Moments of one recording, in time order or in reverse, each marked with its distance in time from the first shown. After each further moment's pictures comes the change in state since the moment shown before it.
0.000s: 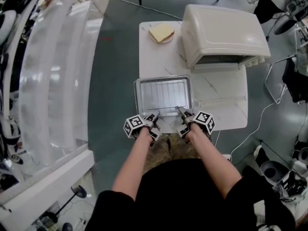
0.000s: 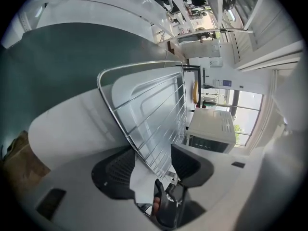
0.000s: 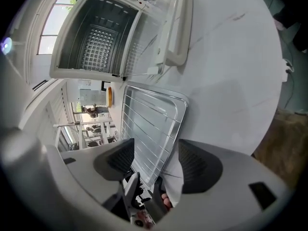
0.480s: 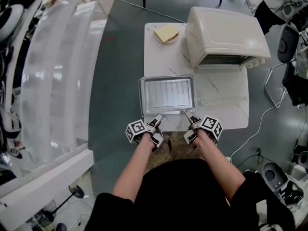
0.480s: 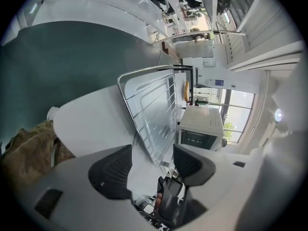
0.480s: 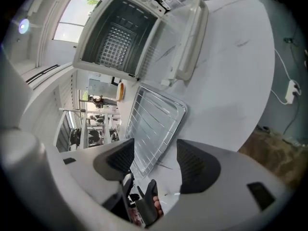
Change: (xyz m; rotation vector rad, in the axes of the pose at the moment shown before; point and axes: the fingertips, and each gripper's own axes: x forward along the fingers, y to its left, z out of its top) left arm -0.033 -0.003 -0.025 0.032 0.012 -0.084; right arm -0.043 0.006 -0.010 -0.175 -0.007 0.026
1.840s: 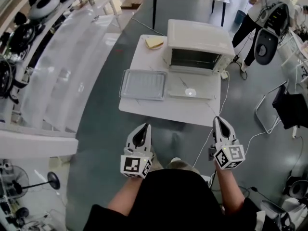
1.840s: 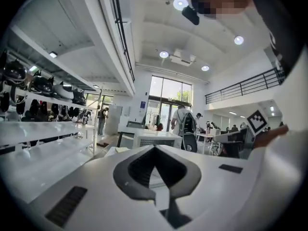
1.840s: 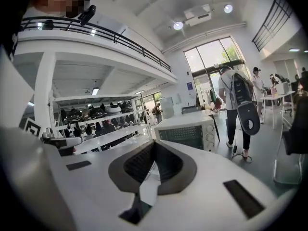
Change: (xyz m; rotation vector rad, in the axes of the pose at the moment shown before) left arm -0.148 -0.212 -0.357 1.446 -0.790 -0.030; right arm -0.438 0.036 0.121 -1.312 -0.489 0.347
